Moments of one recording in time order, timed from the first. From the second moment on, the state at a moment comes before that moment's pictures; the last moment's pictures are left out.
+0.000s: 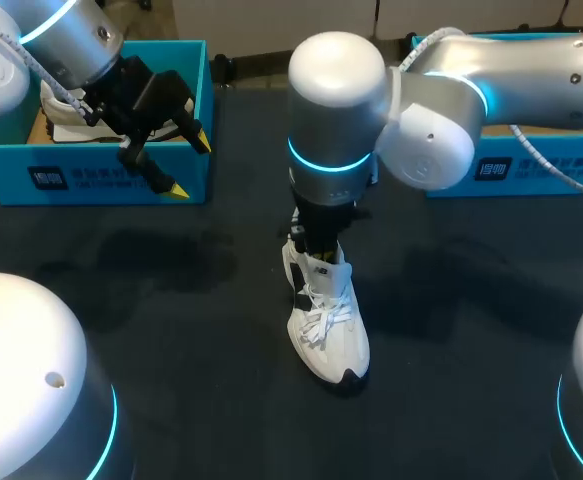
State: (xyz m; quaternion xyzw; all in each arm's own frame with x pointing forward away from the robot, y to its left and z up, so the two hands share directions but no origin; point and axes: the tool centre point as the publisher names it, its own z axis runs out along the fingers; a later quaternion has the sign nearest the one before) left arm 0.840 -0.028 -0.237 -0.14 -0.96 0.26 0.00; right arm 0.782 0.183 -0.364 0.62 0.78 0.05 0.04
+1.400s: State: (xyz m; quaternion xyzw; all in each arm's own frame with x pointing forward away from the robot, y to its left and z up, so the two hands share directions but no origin) left arm 0.840 -0.028 -0.237 -0.14 -0.96 0.26 0.00; right arm 0.820 0.178 -0.402 0.60 0.79 0.03 0.14
